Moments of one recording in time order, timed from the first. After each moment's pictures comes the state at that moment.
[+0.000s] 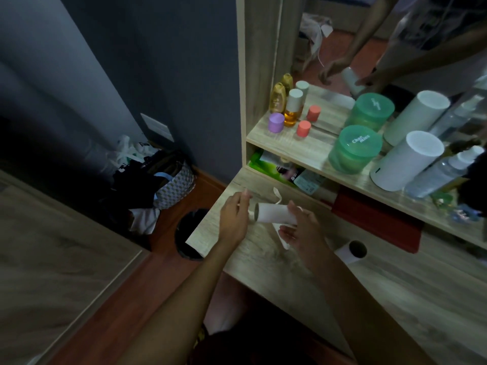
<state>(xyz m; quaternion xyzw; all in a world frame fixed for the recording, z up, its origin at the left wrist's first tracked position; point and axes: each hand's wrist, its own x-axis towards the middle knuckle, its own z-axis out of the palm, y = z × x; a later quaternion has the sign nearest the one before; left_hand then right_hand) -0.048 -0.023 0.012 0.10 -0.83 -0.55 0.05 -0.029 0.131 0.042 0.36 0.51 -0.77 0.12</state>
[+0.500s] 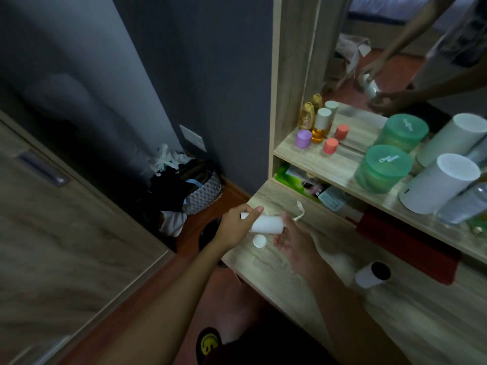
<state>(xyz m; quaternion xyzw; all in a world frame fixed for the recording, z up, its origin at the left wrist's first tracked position) -0.038 -0.059 0.027 0.07 -0.83 -0.55 -0.07 -0.027 0.108 0.023 0.28 0.49 -0.80 0.21</state>
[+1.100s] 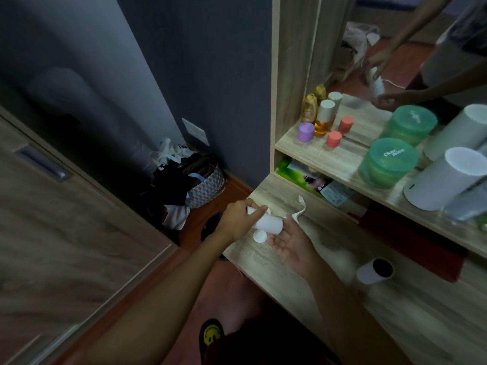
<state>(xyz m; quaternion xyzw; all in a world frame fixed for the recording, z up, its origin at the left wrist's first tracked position) -0.046 -0.073 0.038 0.07 -0.90 -0.43 -0.07 -0.029 0.094 0.009 0.30 0.34 -0.85 0.28</state>
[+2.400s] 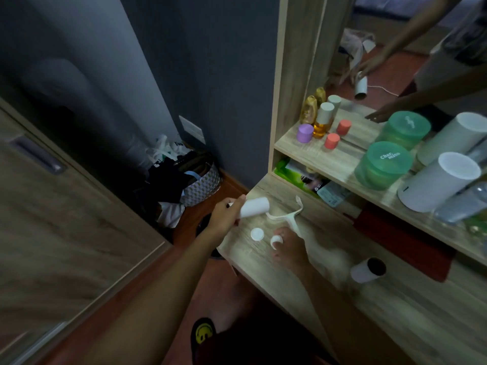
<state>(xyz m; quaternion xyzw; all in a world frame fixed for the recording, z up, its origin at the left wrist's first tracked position) -0.040 -0.086 0.036 0.26 -0.72 -0.64 -0.07 -0.024 0.100 -0.045 0.08 0.87 -0.45 0.21</state>
